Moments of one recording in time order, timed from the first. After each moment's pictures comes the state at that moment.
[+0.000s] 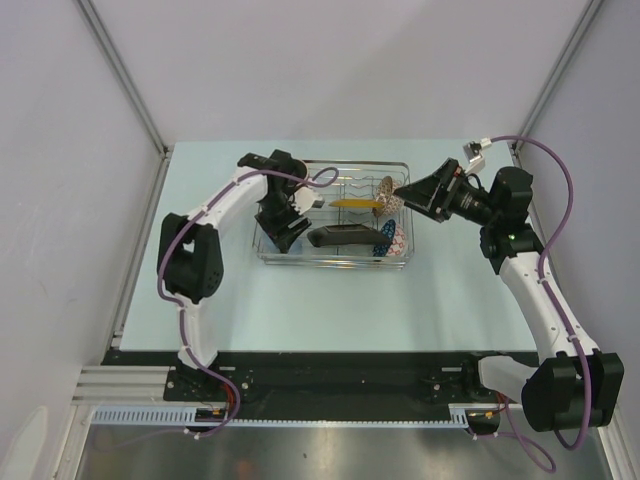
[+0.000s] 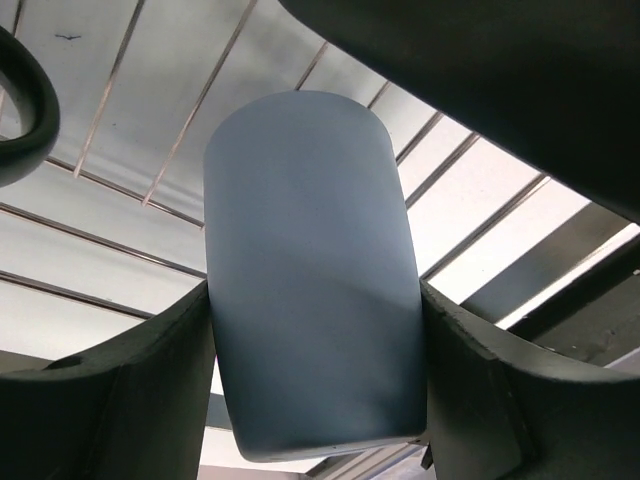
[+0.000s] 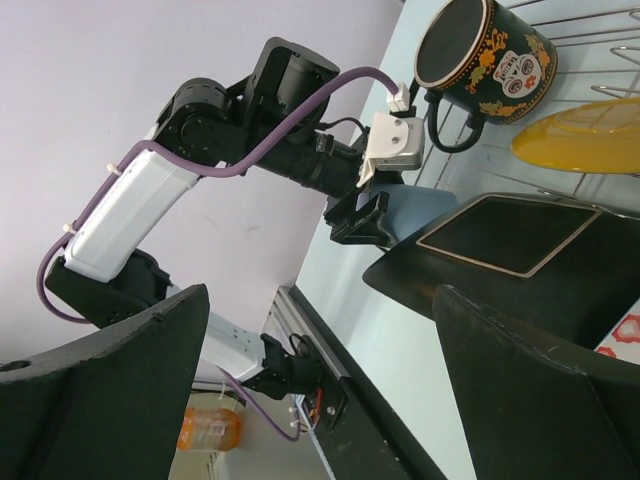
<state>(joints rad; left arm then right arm) -0.41 2.00 1.74 -1.24 0.20 0.56 0.08 1.13 0.96 0.06 -0.85 0.90</state>
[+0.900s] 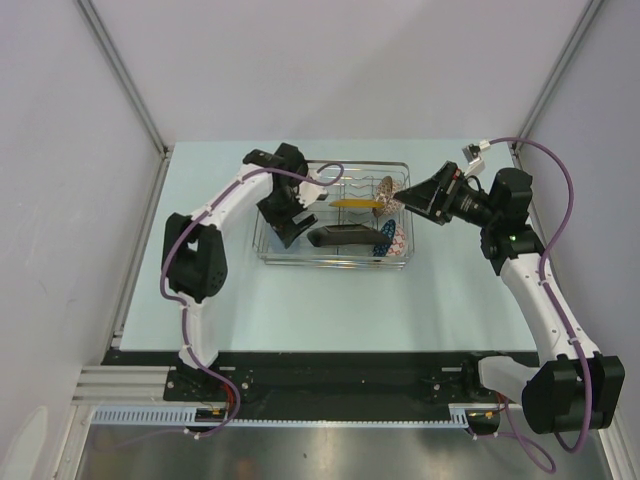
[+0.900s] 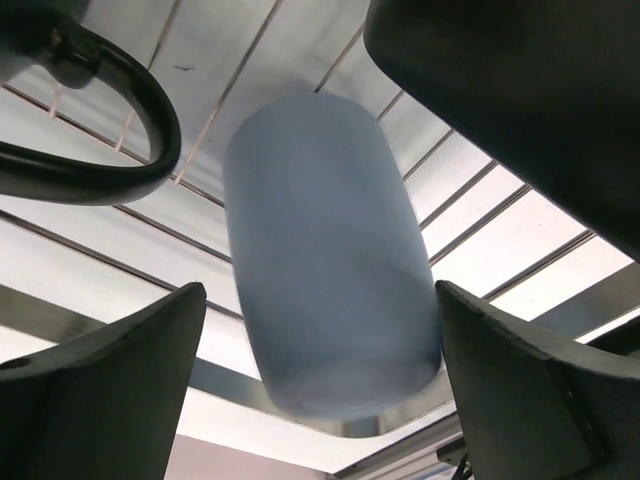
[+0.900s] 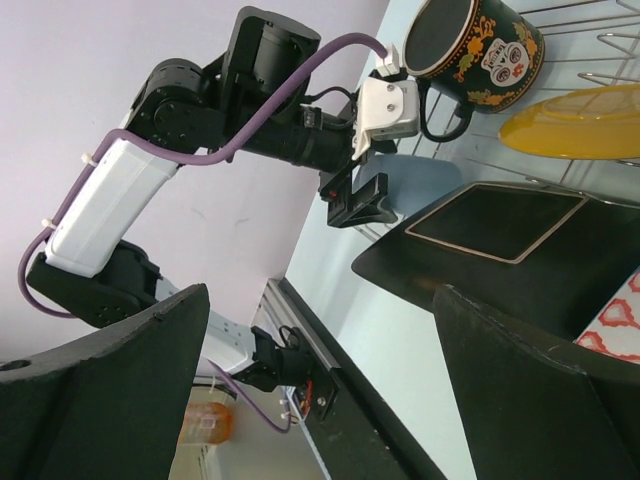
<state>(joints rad) -0.44 2.02 1.80 -1.19 0.06 0.54 0.08 1.12 0.96 0.00 -0.85 0.86</state>
